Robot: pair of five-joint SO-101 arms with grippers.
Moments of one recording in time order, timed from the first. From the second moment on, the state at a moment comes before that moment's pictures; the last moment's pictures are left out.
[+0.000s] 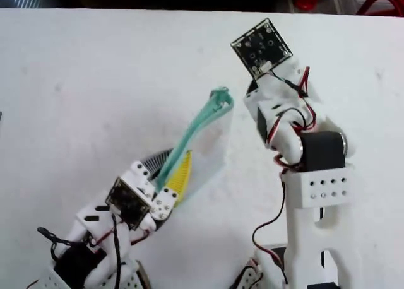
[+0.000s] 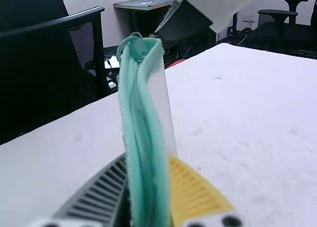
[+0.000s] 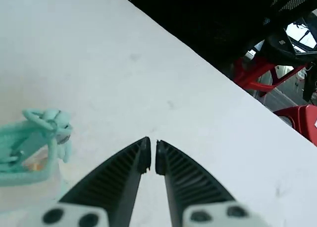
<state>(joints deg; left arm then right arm) 34.3 -104.9 78.1 47.3 -4.2 -8.8 -34.2 8.9 68.1 31.9</state>
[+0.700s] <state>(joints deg) 34.3 -105.0 78.0 47.8 -4.2 -26.1 -20.1 -22.1 95.6 11.1</state>
